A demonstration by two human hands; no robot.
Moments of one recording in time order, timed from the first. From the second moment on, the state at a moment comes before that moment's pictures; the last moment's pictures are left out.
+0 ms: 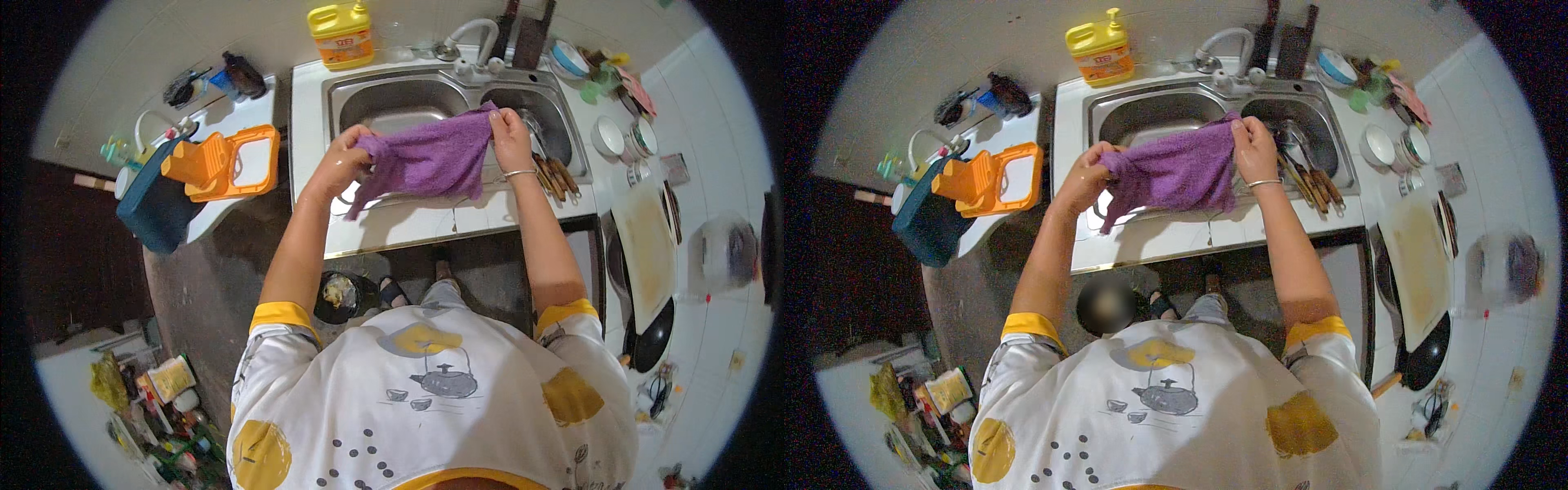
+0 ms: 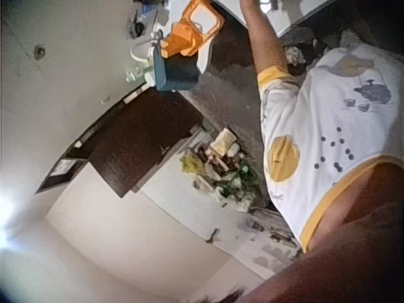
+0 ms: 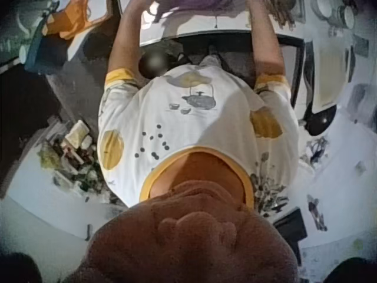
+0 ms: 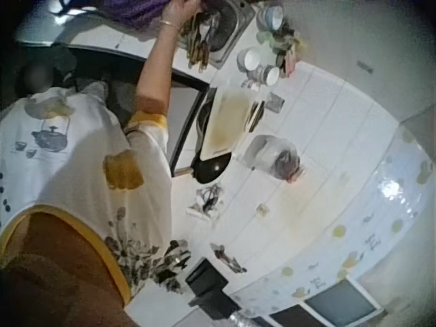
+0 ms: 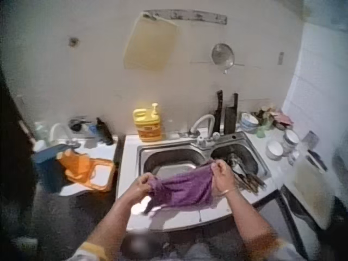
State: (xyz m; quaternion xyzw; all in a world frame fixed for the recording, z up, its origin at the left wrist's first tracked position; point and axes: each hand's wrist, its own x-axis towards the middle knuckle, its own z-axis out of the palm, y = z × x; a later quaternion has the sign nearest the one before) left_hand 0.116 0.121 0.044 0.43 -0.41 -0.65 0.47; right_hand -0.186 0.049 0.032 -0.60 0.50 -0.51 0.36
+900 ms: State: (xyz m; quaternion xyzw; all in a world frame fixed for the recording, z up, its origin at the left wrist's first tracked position) left_hand 0.031 0.213 -0.087 0.62 -0.76 -0.16 0.11; right_hand -0.167 0.182 -0.080 -0.83 0.54 -0.10 0.10
